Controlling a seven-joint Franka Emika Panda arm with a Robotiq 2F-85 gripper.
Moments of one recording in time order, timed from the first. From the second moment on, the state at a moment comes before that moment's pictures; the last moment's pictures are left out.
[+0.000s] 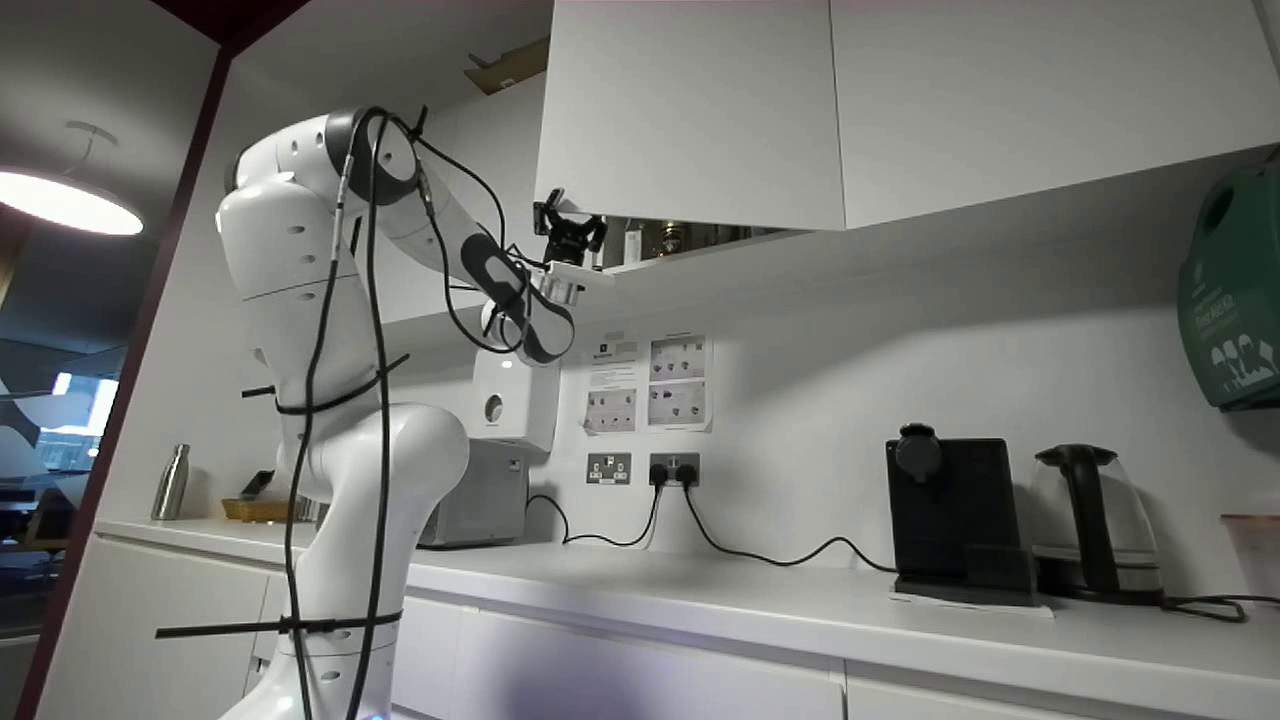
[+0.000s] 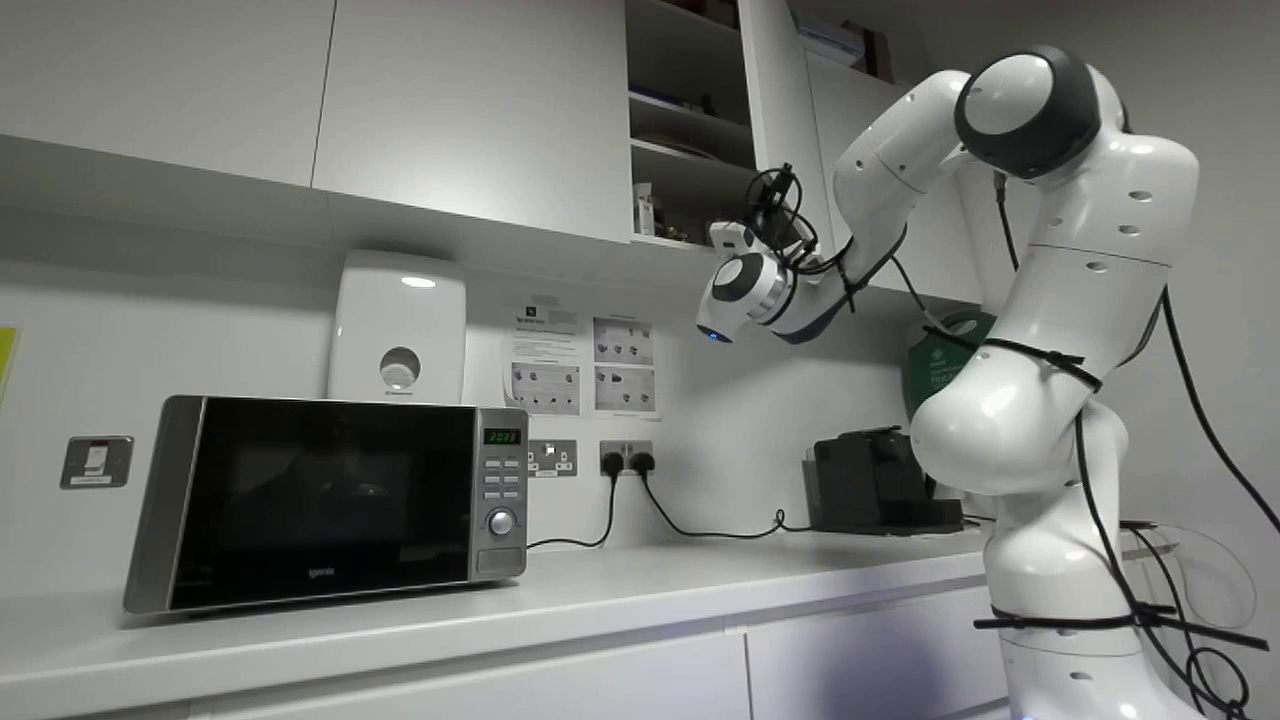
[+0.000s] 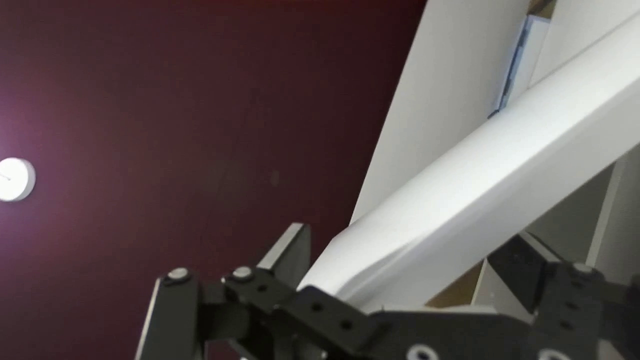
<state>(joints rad) 0.01 -0.58 0.23 -2.45 -2.60 1.04 1.31</state>
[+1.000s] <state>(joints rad) 0.22 -1.00 0.22 -2.55 -2.49 1.22 0.91</state>
